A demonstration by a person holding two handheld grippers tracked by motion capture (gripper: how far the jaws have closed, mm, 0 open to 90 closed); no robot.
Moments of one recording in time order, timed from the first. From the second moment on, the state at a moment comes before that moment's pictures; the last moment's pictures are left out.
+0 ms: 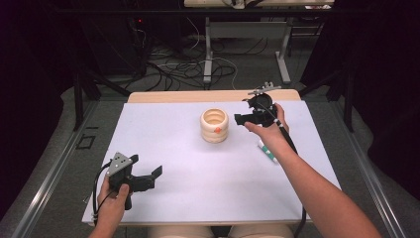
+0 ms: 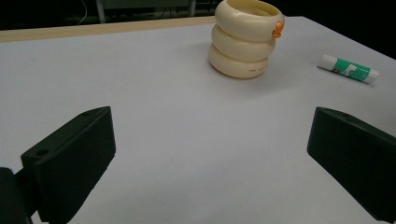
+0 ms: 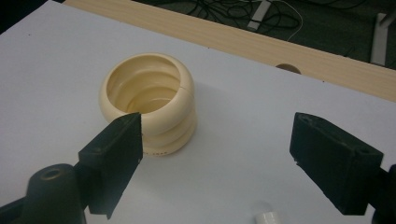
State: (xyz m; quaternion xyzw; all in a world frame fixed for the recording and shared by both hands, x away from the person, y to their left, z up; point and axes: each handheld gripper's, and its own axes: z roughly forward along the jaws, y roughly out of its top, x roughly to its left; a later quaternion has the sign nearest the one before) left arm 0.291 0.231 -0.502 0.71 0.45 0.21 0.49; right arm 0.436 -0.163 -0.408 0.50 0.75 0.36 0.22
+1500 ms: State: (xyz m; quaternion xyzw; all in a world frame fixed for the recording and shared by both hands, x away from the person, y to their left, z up) left arm 0.292 0.234 -0.502 0.71 0.45 0.21 0.49; right arm 0.492 -0.131 -0.438 0.57 0.74 0.32 0.18
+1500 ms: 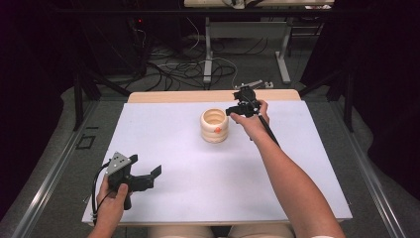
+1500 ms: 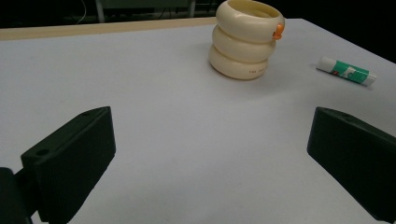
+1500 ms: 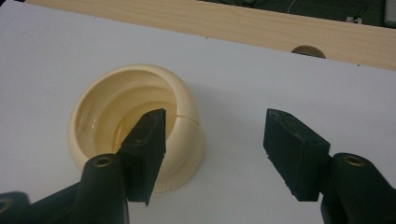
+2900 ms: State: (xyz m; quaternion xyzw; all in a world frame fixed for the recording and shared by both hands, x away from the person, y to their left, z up) left arm 0.293 0.236 -0.503 0.71 0.46 0.20 0.50; right arm 0.512 -0.103 -0.472 0.59 0.74 0.29 0.14
